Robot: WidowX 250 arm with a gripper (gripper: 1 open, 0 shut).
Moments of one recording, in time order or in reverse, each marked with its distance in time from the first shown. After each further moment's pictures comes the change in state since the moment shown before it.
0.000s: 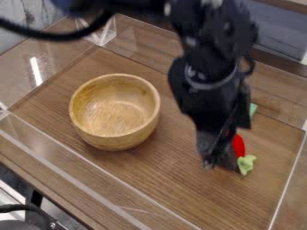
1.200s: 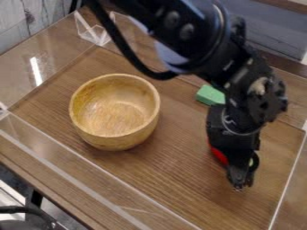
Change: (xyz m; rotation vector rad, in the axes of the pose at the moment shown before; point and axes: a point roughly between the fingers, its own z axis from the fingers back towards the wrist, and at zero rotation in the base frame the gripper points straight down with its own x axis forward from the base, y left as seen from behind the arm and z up) arm 0.008 -0.022 -0.072 -0.046 -0.107 0.145
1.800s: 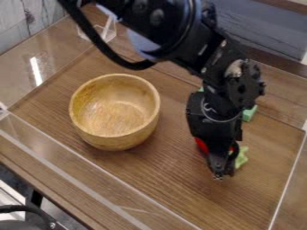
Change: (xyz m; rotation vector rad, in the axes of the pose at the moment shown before) arm 0.020 -0.006 0.009 -0.012 -0.021 0.005
